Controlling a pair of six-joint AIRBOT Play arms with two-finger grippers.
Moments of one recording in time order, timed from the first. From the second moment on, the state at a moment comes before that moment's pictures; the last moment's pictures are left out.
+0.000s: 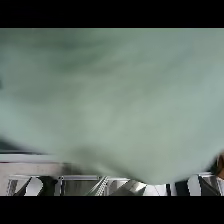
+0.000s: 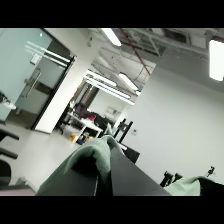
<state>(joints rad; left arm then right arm) 0.81 -0.92 1.45 -0.42 -1.40 -1.11 -0.76 -0.65 1.59 -0.07 1.28 1.12</state>
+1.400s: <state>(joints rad) 0.33 -2.01 1.85 0.48 -0.91 -0.99 -0.18 -1.97 1.62 -0.06 1.03 0.65</state>
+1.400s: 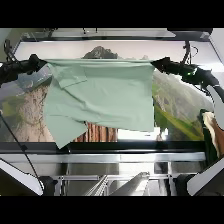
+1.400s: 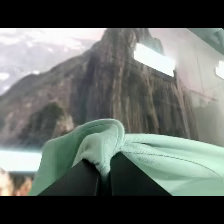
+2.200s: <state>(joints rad) 0.30 -2.18 1.98 0.72 -1.01 -1.02 -0.19 -2.09 1.55 -0.20 1.12 0.69</state>
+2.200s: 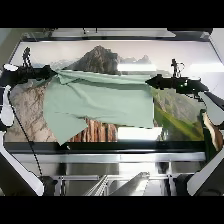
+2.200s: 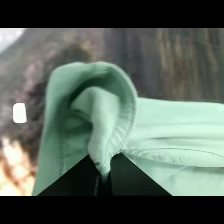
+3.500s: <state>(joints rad) 0.36 -2.08 1.98 0.84 -1.19 -1.07 -0.29 -2.01 1.54 -0.26 1.26 0.78</state>
